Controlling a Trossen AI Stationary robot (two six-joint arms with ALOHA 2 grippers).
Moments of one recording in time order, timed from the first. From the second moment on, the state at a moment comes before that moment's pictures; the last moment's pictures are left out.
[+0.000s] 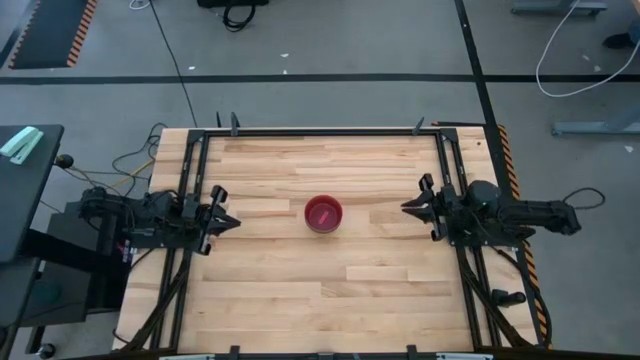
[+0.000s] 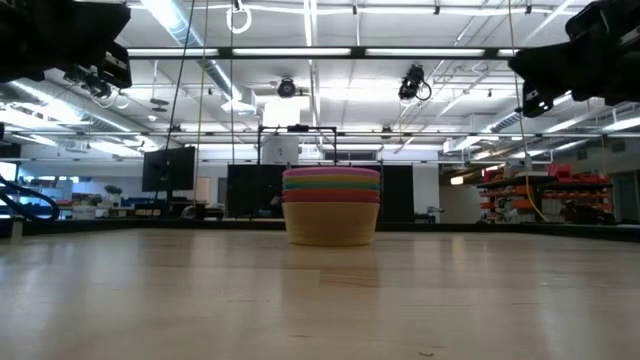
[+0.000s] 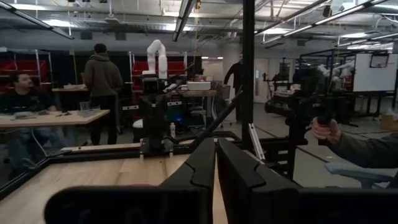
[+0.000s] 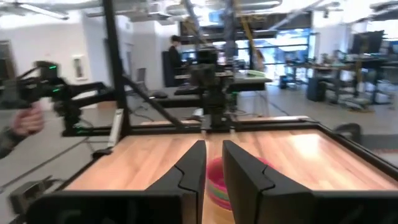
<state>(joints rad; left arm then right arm) -0.22 0.00 0.01 0.24 -0.05 0.01 -0.06 0.00 0.01 0.10 -0.15 0.06</state>
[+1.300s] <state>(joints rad) -0.12 0.00 0.01 0.07 -0.09 -0.03 -0.25 0.00 0.01 0.04 -0.08 0.00</state>
